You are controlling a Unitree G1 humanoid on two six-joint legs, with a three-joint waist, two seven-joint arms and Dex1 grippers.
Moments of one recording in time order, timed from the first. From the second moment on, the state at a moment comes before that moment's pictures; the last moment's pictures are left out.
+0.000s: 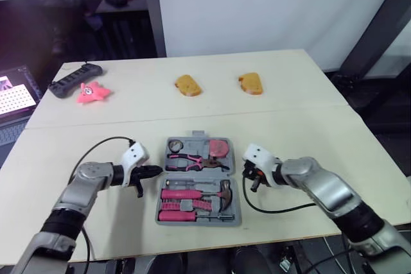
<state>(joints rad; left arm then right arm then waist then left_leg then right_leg) -0.33 0.62 -0.16 0.40 -0.17 0.12 -1.05 -0.44 -0.68 0.47 -0.15 0.15 0.86 0.69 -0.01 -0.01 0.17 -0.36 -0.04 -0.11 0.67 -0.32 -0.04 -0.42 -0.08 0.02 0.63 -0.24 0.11</state>
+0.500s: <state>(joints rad) -0.21 0.62 -0.16 0.22 -0.11 0.17 -1.05 -0.43 -0.62 0.53 -0.24 0.08 0.94 0.74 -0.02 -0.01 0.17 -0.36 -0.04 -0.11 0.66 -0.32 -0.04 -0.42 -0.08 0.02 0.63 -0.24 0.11</state>
